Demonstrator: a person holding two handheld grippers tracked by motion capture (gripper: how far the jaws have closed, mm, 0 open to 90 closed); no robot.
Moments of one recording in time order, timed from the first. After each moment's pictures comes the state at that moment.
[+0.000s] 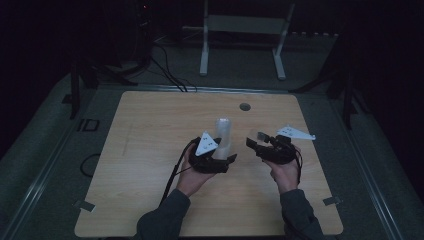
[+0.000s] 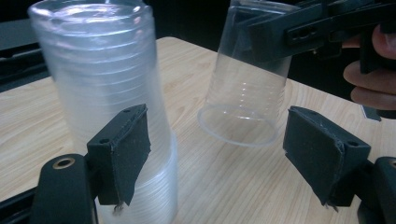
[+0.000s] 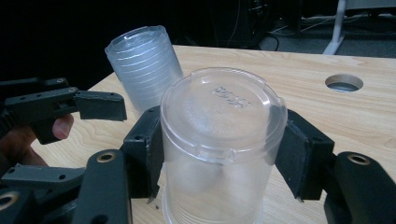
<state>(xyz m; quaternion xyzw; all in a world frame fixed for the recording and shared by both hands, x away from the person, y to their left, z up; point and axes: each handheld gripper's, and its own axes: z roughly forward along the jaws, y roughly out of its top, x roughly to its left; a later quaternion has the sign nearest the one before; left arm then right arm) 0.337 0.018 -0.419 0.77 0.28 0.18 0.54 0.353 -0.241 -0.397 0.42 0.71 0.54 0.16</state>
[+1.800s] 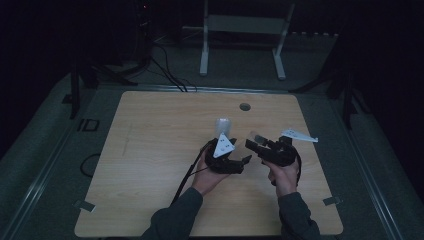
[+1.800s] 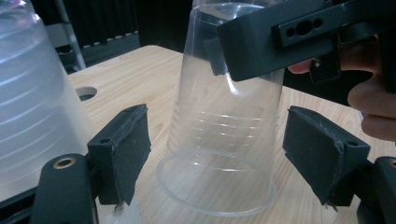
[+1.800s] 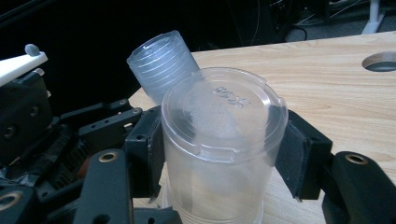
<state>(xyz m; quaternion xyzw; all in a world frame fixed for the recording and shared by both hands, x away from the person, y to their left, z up) 0.345 -0.024 -0.431 0.77 0.25 0.18 0.55 0.352 -0.247 -0.406 0.44 0.68 0.58 0.08</state>
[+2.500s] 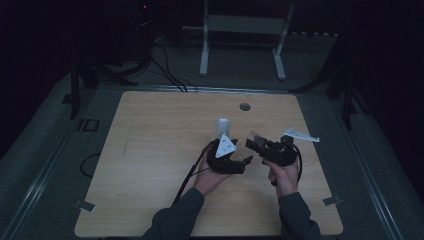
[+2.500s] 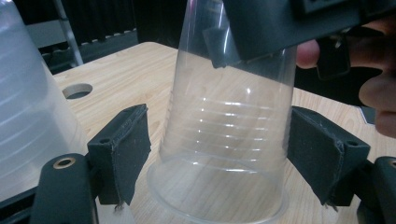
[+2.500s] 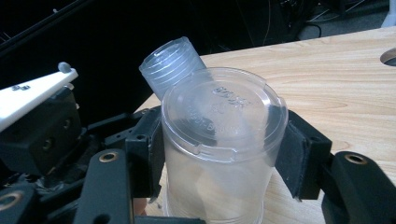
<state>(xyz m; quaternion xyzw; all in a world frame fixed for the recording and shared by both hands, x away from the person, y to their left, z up) 0.347 -0.029 -0.436 0.78 0.26 0.18 0.55 0.352 -0.250 -0.405 0.44 0.66 0.60 0.05</state>
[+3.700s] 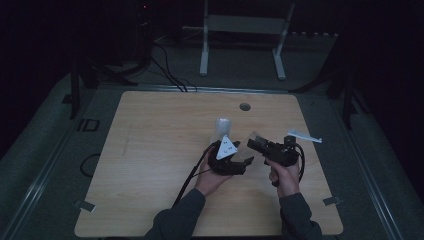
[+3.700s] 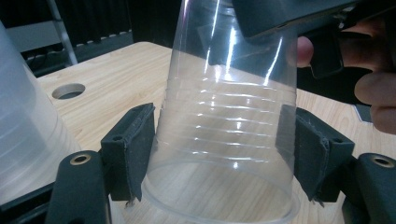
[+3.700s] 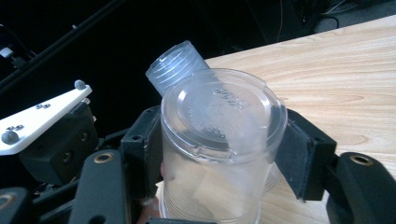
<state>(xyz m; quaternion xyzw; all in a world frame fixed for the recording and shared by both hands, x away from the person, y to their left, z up) 0.345 -0.032 -0.440 0.78 0.25 0.17 0.55 0.355 -0.258 -0.411 0.45 0.64 0.62 0.01</state>
